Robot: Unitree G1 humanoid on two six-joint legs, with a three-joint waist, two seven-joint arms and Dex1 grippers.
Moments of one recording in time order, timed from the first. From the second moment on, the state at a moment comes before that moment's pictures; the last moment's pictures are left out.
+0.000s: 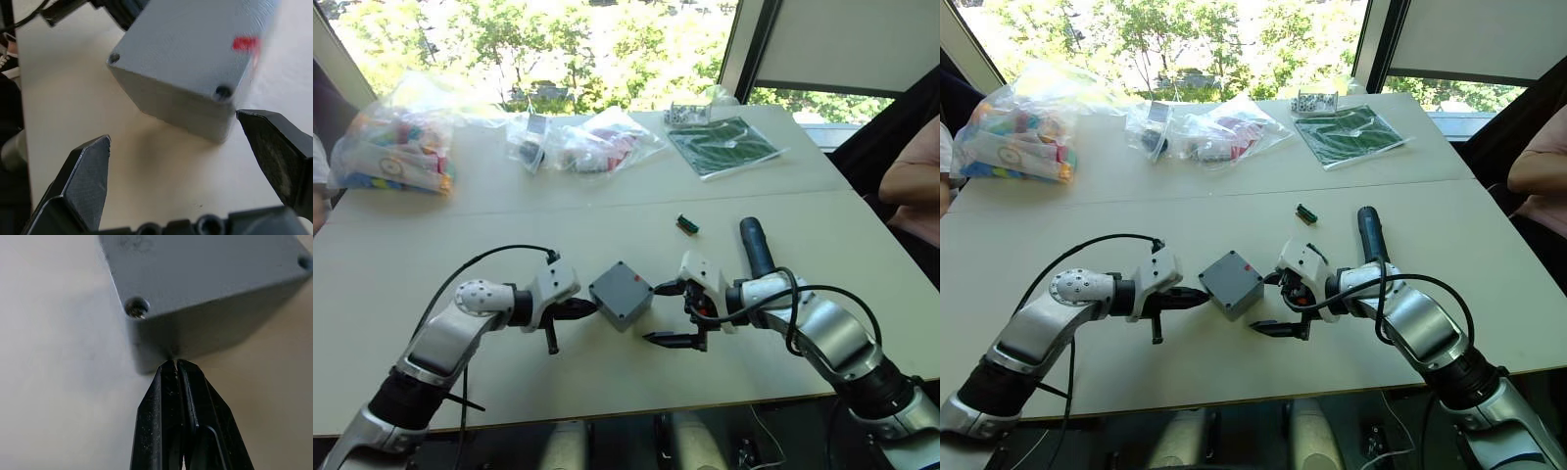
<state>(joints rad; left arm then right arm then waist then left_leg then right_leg) -0.33 0.66 -0.22 -0.21 -0.23 0.55 -0.95 -0.42 -0.72 0.35 -0.41 0.37 0.76 0.93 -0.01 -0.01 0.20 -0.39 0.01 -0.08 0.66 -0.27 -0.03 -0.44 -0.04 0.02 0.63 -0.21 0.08</state>
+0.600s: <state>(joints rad) -0.37 0.67 -0.17 -0.17 -0.23 0.55 -0.93 -0.47 -0.77 0.16 -0.41 0.49 0.87 0.97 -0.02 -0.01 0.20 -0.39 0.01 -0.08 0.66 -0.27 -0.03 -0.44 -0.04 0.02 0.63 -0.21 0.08</state>
